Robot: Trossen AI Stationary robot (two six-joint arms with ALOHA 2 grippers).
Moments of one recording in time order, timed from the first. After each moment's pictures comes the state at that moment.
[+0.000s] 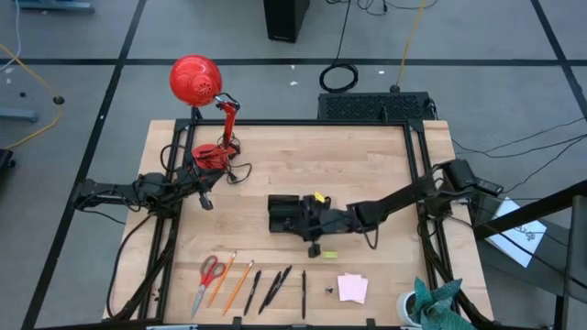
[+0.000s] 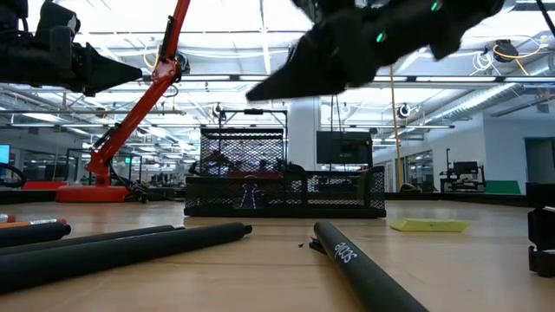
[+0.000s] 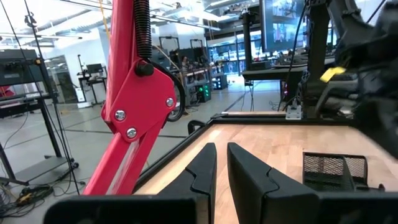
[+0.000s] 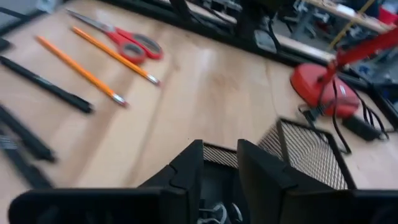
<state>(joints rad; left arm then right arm) -0.07 0.01 0.02 0.12 -0.46 0.18 0.27 1.77 0.91 0.45 0.26 -0.19</state>
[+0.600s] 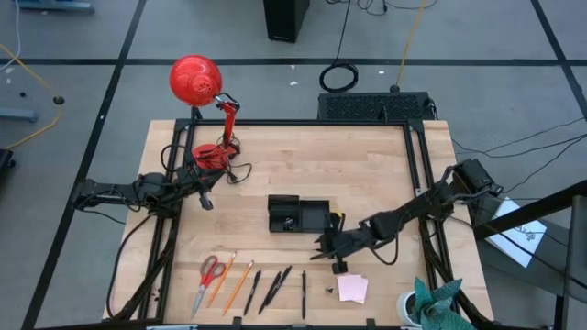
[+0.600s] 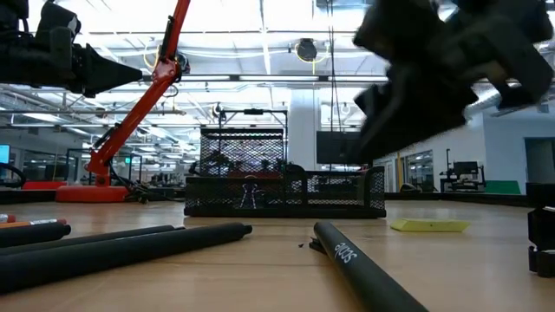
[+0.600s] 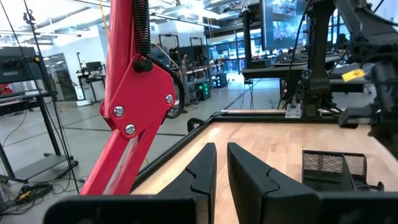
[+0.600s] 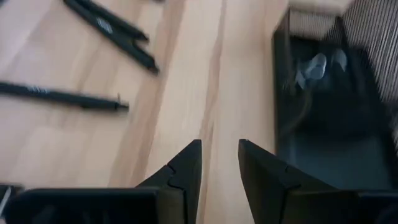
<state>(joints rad) -0.07 0.01 0.02 0.11 -0.46 0.17 0.43 1.68 0.80 0.08 0.26 0.19</state>
